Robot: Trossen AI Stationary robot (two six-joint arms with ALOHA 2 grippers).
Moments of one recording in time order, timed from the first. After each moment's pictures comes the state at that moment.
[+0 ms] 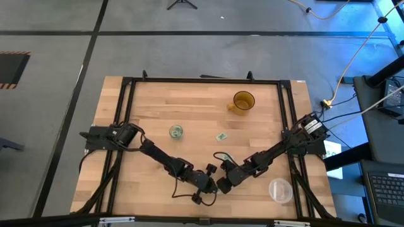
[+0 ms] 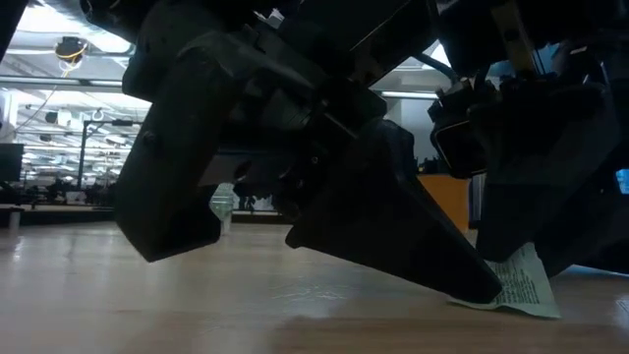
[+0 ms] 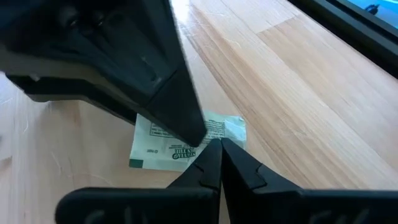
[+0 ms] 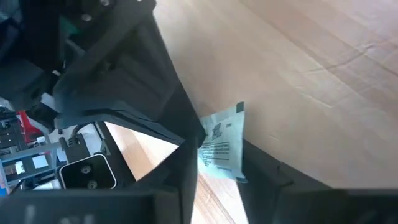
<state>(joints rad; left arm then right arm) -0.45 2.22 1.26 0.27 -0.09 0.09 0.53 1.89 0.83 0.27 0.01 1.49</state>
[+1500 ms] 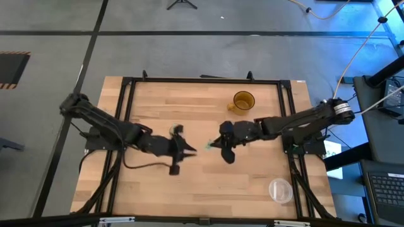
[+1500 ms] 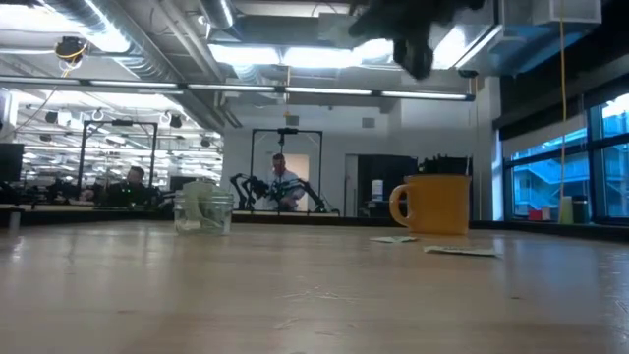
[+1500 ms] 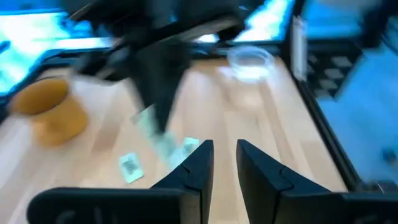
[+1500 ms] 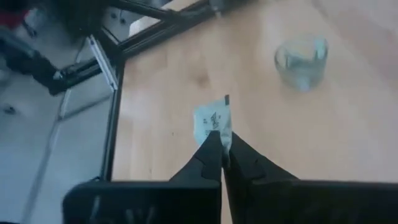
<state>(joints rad) -0.41 1.37 1.12 -0.24 -0.36 -0.19 0.20 1.43 0.99 -0.09 0.05 0.54</state>
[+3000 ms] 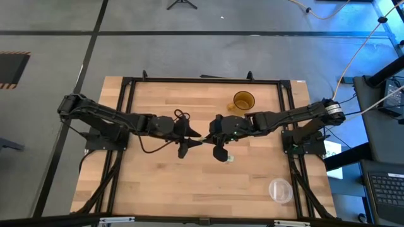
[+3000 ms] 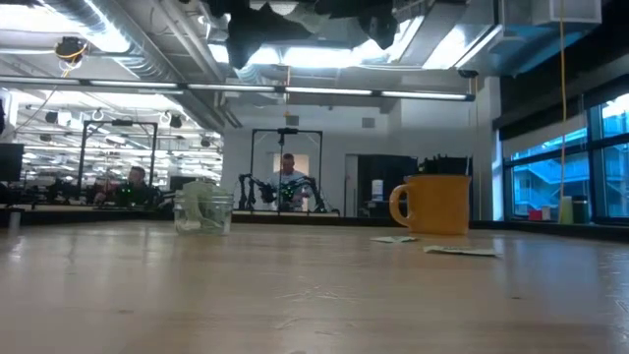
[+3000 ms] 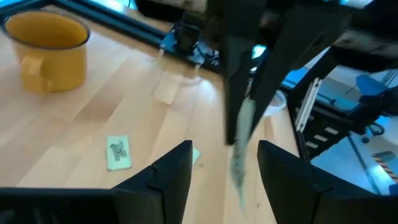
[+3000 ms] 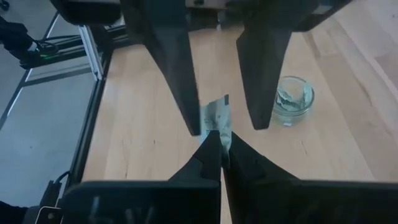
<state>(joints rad) -0.16 1.33 0.91 0.06 -0.13 -0.48 0.17 1.56 1.29 -0.32 0.05 0.31</state>
